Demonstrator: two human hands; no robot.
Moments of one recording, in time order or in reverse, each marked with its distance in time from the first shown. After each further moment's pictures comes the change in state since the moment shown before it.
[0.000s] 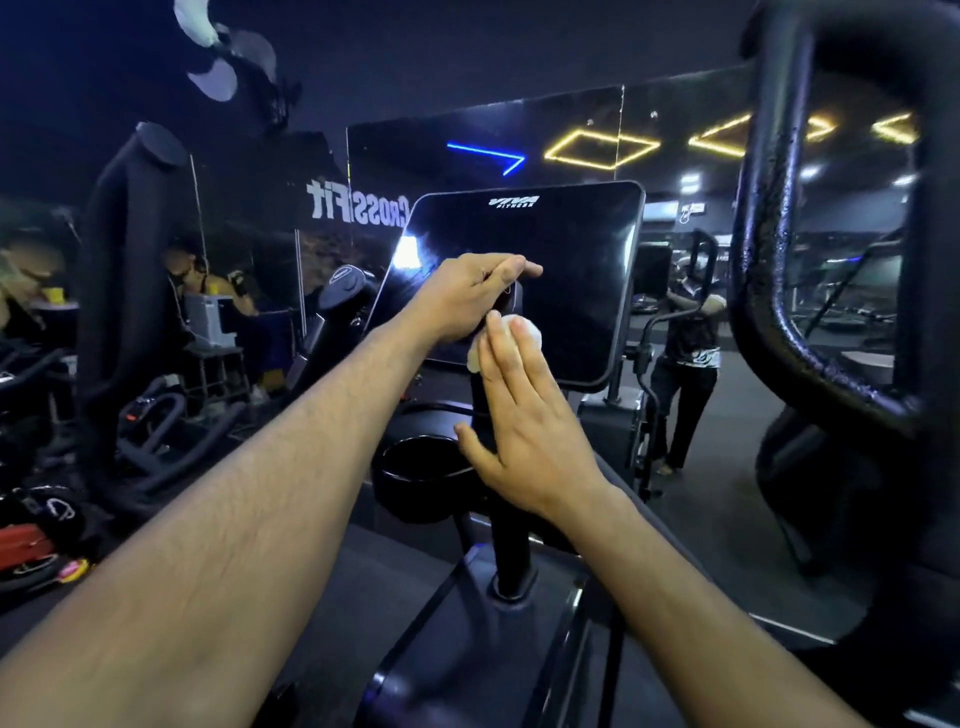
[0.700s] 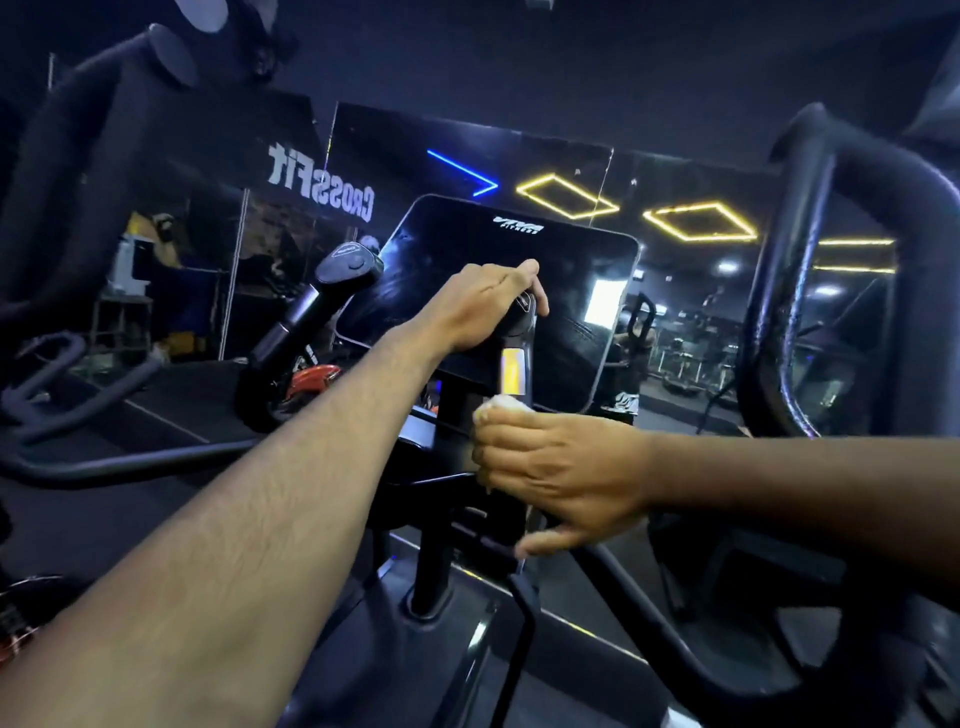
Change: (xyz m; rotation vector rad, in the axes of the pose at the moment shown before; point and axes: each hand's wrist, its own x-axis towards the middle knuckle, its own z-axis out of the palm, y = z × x) left_hand 0.009 -0.019 0.010 -0.209 0.094 0.035; right_hand 0.027 0.039 -0.051 -0.553 -0.499 -1.074
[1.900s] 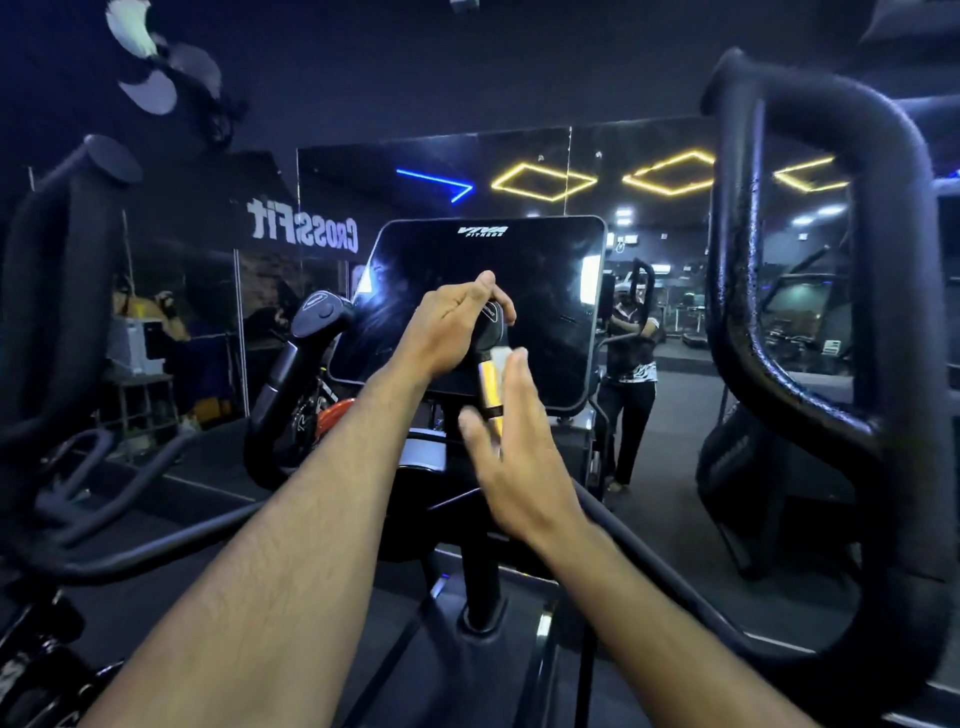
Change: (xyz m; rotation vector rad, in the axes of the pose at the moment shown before) left_hand -0.002 0.000 0.005 -0.066 0.033 -0.012; right_hand 0.062 -0.053 -0.001 1.179 0.744 1.313
